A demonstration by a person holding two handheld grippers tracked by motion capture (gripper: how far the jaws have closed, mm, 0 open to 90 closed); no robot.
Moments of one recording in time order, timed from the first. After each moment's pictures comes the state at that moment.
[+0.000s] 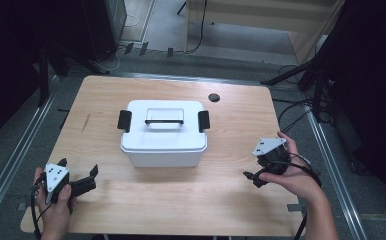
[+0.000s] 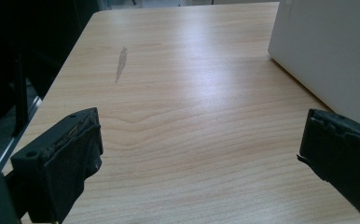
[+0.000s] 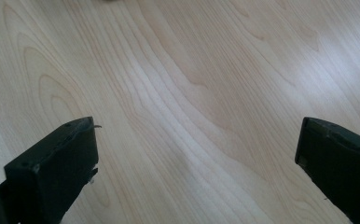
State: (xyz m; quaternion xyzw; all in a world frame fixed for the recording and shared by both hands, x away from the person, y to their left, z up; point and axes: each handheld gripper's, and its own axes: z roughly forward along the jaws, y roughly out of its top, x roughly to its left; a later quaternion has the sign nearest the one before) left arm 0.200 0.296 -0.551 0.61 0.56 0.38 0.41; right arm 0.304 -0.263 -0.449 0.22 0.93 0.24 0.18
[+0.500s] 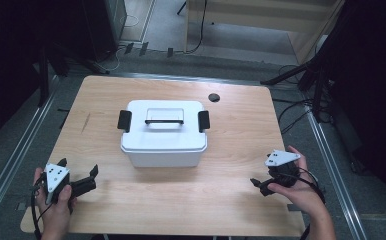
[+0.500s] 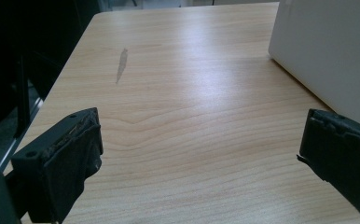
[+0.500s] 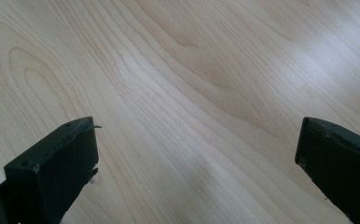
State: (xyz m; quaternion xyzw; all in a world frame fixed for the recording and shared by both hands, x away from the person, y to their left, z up) left arm 0.199 0.295 -0.551 0.61 0.56 0.38 0.41; right arm 0.287 -0.299 -0.487 0.28 0.90 0.28 0.19
